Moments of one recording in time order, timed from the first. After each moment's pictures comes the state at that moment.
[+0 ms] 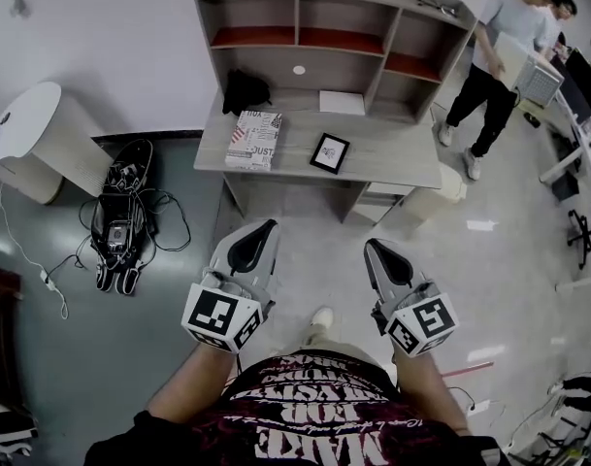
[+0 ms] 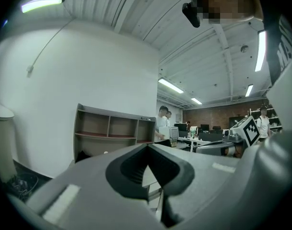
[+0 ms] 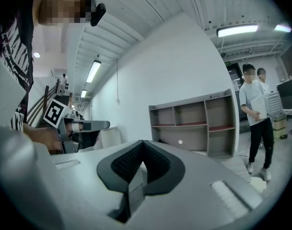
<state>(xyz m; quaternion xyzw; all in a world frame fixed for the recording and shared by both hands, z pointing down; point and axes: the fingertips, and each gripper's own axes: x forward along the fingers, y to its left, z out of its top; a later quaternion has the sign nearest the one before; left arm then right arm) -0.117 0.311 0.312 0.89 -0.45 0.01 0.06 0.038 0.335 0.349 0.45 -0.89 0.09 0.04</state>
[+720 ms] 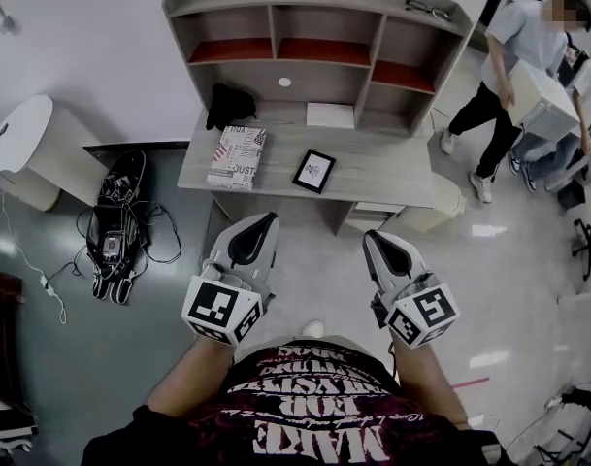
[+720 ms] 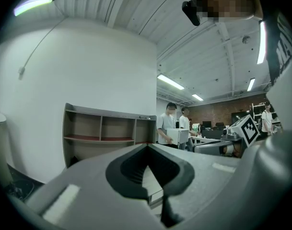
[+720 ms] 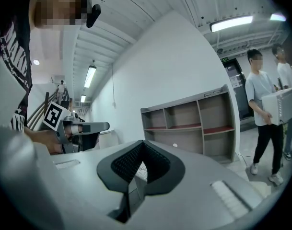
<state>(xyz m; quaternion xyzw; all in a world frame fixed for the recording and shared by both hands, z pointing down) -0.037 0.222 0.308 0.89 -0.46 0.02 0.05 0.115 0.240 0.350 0.44 -0.89 0.11 0.02</state>
